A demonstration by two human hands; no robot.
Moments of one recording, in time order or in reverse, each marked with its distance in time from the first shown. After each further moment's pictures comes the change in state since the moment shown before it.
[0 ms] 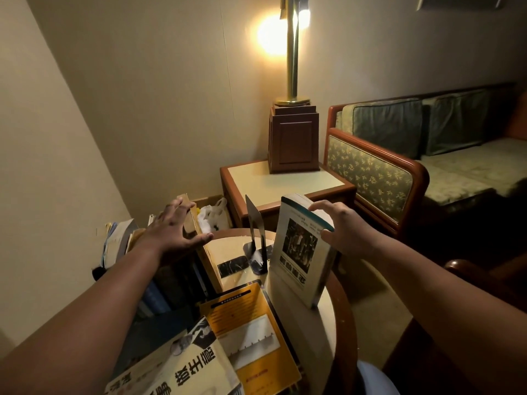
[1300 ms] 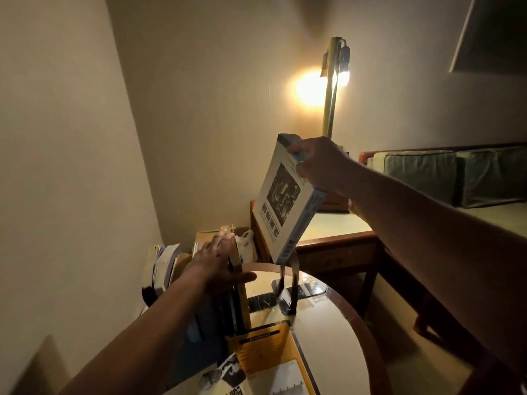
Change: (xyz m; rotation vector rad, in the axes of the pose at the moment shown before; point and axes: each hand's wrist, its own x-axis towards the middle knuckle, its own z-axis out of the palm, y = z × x) left_hand -0.004 0.001 0.001 -0.002 -0.029 0.039; right_hand 0.085 -0.213 -0.093 0.006 0.190 -0.247
